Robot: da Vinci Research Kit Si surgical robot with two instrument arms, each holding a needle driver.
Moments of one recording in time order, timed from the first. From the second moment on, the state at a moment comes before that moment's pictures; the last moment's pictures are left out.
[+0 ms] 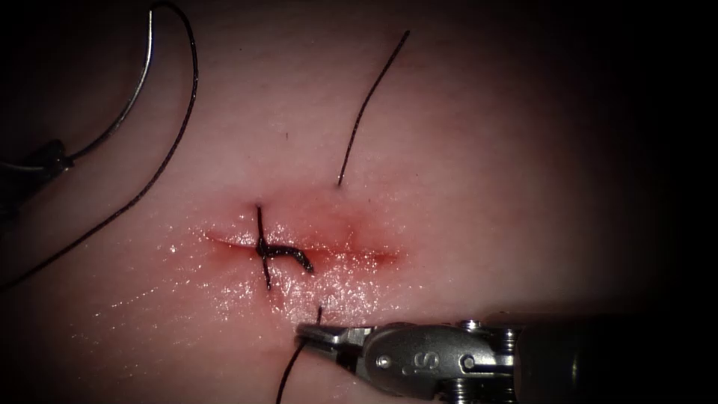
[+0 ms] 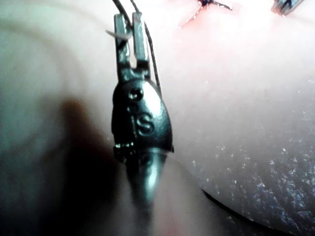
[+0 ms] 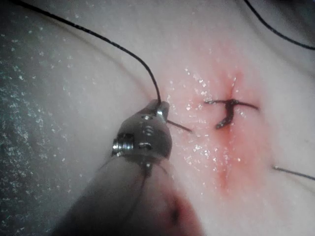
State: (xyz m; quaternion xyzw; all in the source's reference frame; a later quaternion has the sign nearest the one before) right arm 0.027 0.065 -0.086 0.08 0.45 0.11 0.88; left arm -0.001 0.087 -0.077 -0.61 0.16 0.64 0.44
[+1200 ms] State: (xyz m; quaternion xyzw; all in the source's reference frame) right arm 0.028 0.061 -0.090 0.09 0.45 0.09 0.88; left arm -0.001 0.087 -0.077 -0.61 0.16 0.64 0.44
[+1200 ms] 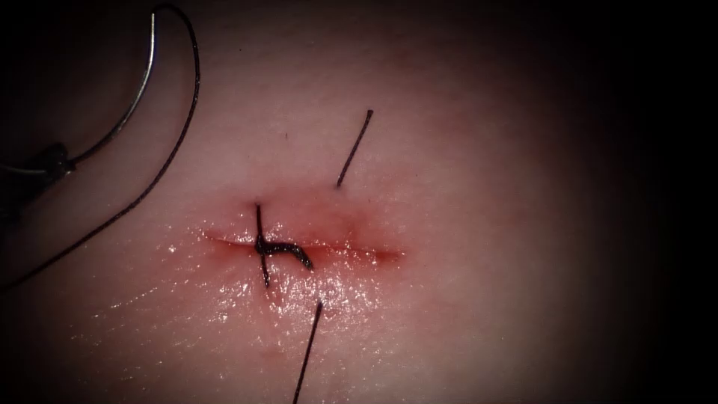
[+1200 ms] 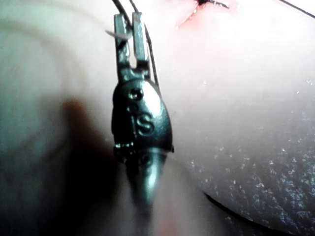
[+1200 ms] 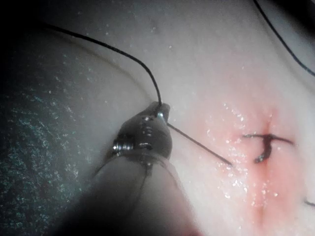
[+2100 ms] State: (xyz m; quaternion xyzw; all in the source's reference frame) right arm 0.015 0.075 -0.089 0.02 0.43 0.24 0.87; left arm -0.001 0.087 -0.077 -0.61 0.16 0.64 0.44
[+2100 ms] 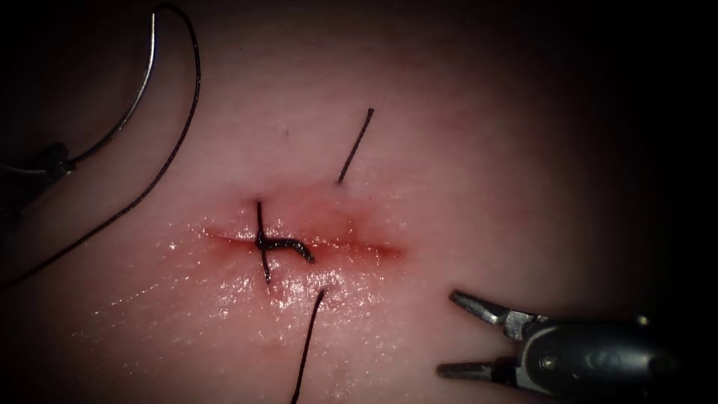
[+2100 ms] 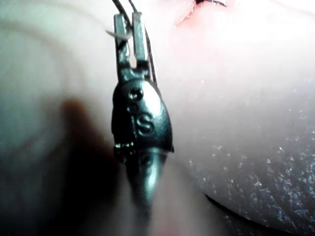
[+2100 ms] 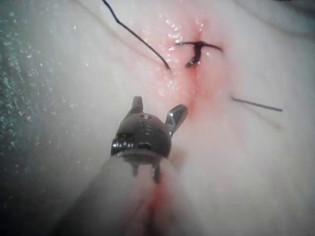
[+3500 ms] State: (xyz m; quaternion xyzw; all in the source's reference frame) right arm 0.020 0.084 -0.074 0.21 0.39 0.61 0.66; left arm -0.002 0.087 -0.077 -0.62 0.15 0.64 0.44
